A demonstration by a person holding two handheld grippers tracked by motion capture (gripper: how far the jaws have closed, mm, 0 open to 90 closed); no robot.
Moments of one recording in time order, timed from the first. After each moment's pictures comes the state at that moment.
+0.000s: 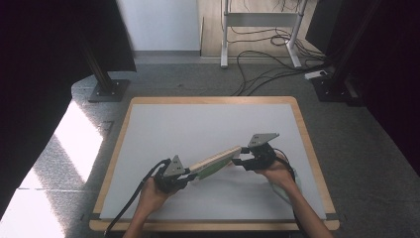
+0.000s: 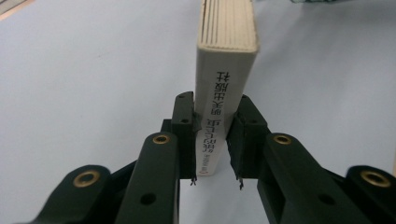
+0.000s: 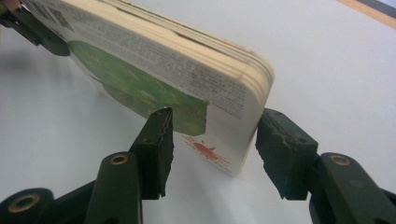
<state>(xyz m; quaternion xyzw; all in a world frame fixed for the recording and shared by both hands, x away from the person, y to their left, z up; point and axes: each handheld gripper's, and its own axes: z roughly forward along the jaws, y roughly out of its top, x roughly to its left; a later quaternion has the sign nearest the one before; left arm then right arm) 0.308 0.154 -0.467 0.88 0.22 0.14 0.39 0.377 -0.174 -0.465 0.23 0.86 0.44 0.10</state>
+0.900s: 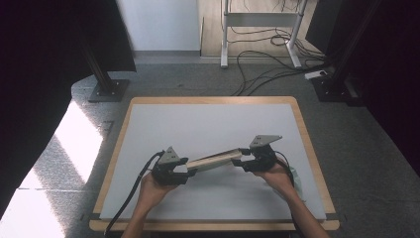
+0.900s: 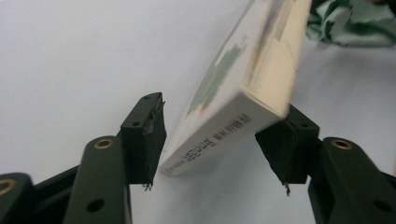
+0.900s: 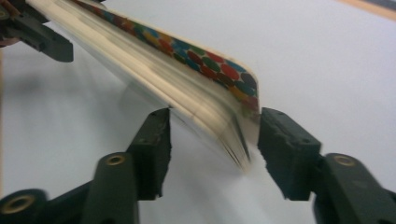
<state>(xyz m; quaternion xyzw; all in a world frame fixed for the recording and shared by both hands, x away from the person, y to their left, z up) 0.319 0.162 -0.463 0.84 0.31 0.10 0.43 0.365 -0.175 -0.464 0.28 0.84 0.46 0.09</state>
